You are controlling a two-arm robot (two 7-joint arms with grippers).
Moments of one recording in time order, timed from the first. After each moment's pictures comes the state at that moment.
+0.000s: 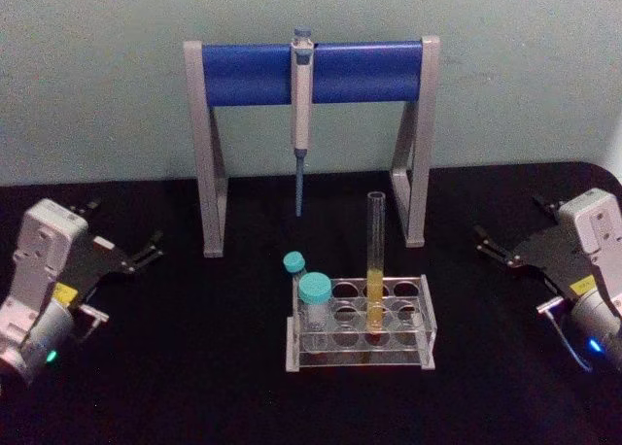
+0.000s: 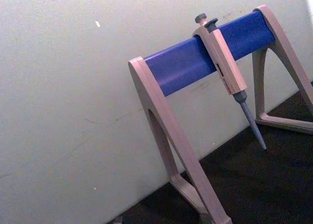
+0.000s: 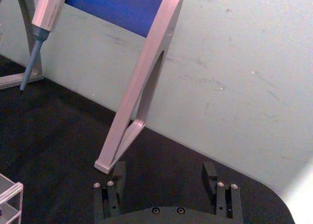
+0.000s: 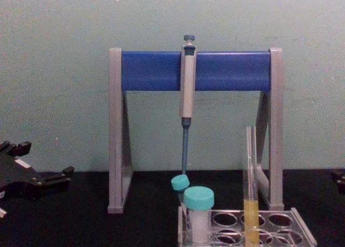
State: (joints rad) left arm -0.20 0.60 0.45 -1.41 -0.25 -0.12 0.03; right arm 0.20 0.60 -0.45 -1.41 0.25 -0.12 -0.03
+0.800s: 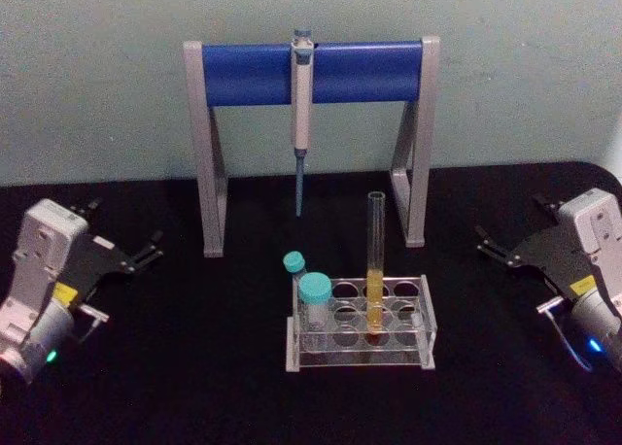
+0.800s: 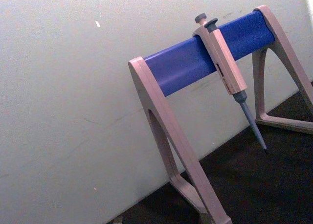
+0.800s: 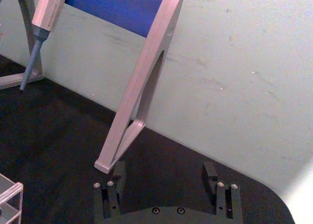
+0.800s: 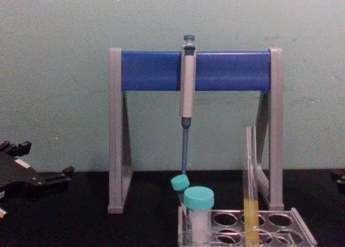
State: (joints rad) left arm -0.20 0.60 0.45 -1.41 -0.25 -0.12 0.03; right arm 0.20 0.60 -0.45 -1.41 0.25 -0.12 -0.03
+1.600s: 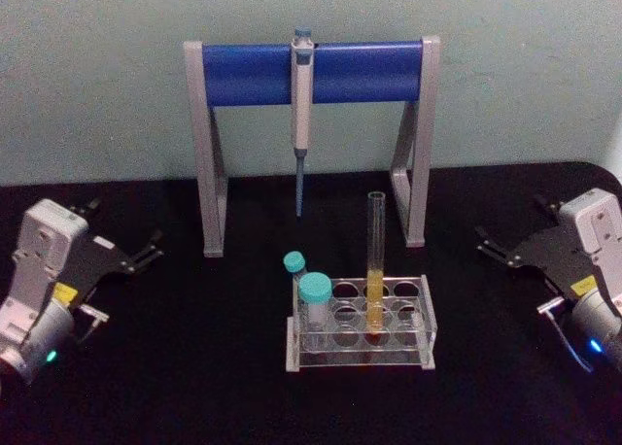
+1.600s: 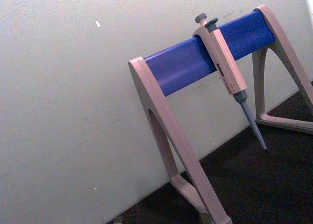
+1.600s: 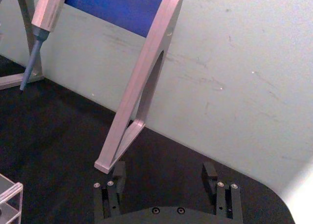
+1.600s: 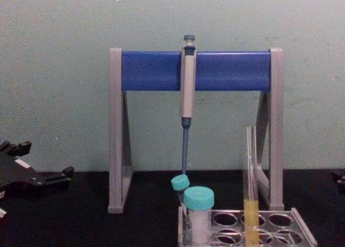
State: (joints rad) left arm -0.20 0.60 0.45 -1.41 -0.25 -0.12 0.03; right arm 0.20 0.60 -0.45 -1.41 0.25 -0.12 -0.03
